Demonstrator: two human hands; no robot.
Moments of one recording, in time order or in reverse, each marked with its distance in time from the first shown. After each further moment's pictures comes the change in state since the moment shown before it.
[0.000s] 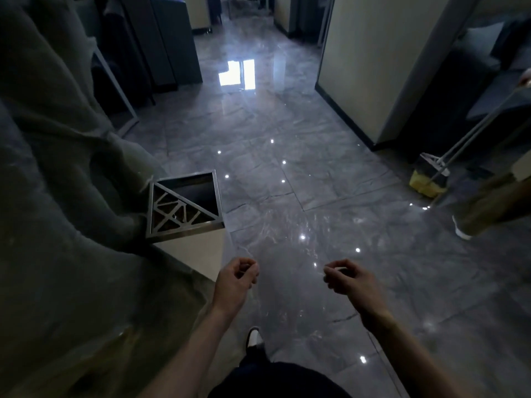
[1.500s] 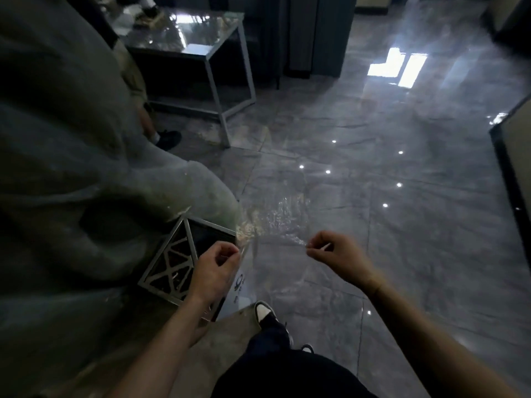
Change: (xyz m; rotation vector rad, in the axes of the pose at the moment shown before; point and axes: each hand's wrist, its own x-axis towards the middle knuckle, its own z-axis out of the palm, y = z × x) left_hand 0.353 0.112 -0.011 0.081 0.573 -0.149; right_hand 0.505 -0.255 0.113 -0.648 -0.776 -0.501
